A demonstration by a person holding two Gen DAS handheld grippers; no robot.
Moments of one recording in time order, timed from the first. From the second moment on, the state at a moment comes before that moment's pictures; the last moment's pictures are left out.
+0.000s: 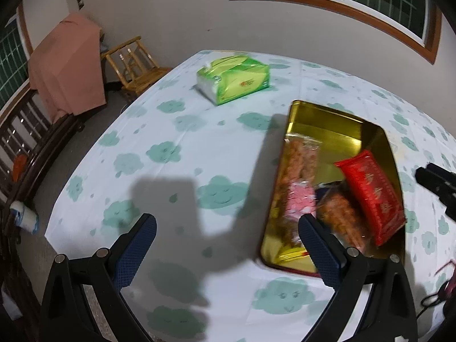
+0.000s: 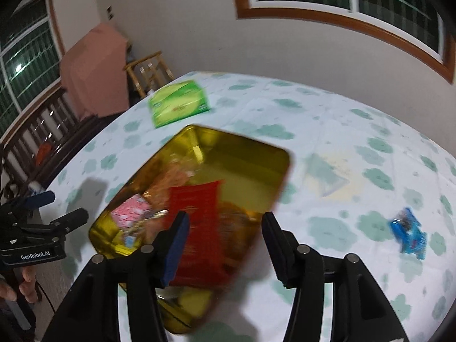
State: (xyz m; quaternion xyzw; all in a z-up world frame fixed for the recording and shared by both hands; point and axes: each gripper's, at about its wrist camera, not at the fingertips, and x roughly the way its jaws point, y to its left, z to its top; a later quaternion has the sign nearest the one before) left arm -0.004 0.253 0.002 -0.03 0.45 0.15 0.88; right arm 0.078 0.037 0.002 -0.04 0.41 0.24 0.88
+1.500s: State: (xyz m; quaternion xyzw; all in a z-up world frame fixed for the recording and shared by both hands) left arm 0.056 0.147 0.015 0.03 0.45 0.08 0.89; right arm 0.137 -0.237 -0.071 0.05 0.47 -0.05 0.88
